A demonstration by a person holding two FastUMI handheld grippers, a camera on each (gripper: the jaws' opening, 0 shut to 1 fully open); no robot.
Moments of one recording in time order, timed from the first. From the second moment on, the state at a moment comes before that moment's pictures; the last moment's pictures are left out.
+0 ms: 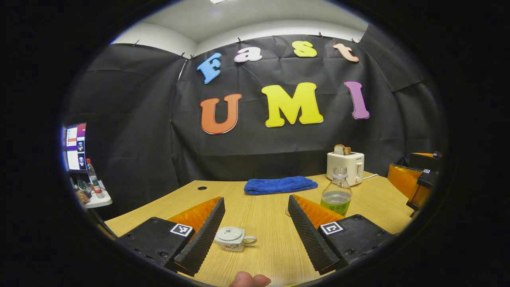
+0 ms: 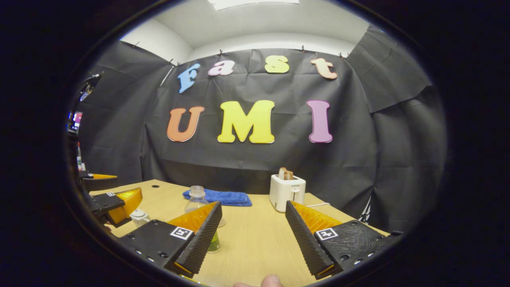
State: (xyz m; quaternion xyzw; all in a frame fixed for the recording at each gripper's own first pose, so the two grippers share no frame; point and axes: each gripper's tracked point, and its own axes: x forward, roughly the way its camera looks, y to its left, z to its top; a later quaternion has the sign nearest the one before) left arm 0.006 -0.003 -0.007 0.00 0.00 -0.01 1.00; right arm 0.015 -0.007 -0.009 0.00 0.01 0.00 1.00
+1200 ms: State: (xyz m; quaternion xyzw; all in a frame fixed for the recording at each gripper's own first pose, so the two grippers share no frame) left arm 0.057 0.060 -0.096 0.02 0.09 0.02 1.00; right arm 0.041 -0.014 -0.060 -0.01 0.07 0.03 1.00
